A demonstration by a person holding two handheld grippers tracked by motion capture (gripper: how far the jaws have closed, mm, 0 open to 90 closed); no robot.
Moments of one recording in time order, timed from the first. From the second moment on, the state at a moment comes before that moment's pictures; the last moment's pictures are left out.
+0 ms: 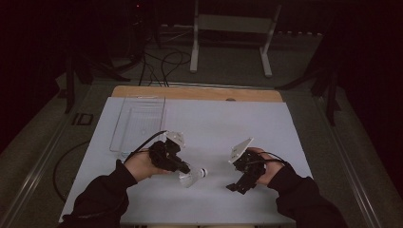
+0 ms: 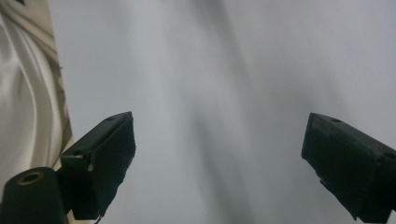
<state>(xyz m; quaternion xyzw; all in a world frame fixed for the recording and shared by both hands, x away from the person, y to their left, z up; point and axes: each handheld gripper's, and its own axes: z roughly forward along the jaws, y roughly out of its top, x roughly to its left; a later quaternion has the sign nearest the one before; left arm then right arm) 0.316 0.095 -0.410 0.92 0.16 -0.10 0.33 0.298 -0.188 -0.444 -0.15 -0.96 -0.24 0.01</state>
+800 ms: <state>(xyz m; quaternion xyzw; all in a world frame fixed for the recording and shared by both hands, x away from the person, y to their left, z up) 0.330 0.133 -0.386 0.91 0.20 -0.05 0.37 0.290 -0.216 -0.471 -0.16 -0.95 -0.28 -0.03</state>
